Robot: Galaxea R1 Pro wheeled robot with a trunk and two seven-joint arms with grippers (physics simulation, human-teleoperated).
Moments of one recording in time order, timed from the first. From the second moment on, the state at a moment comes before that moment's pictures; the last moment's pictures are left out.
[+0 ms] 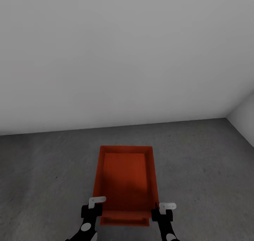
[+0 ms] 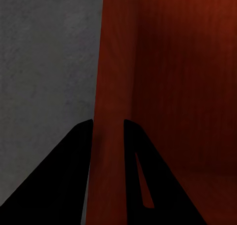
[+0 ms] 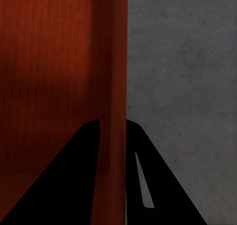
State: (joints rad) left arm -0.42 -0.11 -0.21 -0.43 0.10 -0.23 0.34; right arm -0.49 0.12 0.24 -0.13 -0.09 -0.54 -0.26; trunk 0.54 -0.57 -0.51
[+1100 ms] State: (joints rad) left arm -0.42 -0.11 -0.21 -0.43 0.10 -0.23 0.34; right arm -0.49 0.12 0.24 -0.12 -0.09 -0.54 -0.26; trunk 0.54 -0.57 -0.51
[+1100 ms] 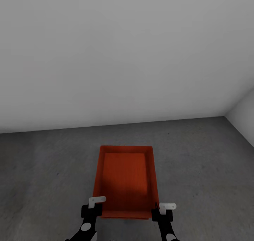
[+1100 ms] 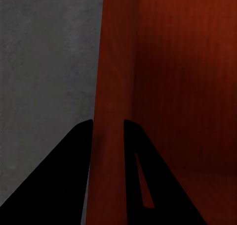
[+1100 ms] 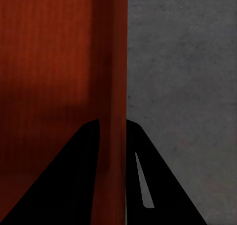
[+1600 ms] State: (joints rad) left arm -0.42 -0.11 -0.21 -0.43 0.10 -0.23 0.34; right arm -0.49 0.12 0.24 -0.12 -0.08 -0.54 -0.26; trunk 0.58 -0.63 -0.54
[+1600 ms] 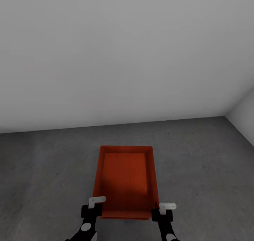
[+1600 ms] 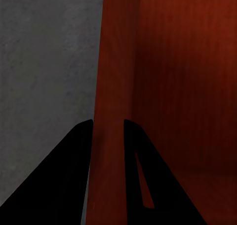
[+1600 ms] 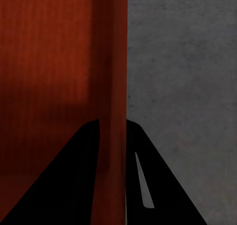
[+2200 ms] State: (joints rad) left arm -0.42 -0.11 -0.21 -0.43 0.10 -0.23 0.34; right arm -0.49 0.12 0.24 -0.12 -0.08 -0.54 -0.26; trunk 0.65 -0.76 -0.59
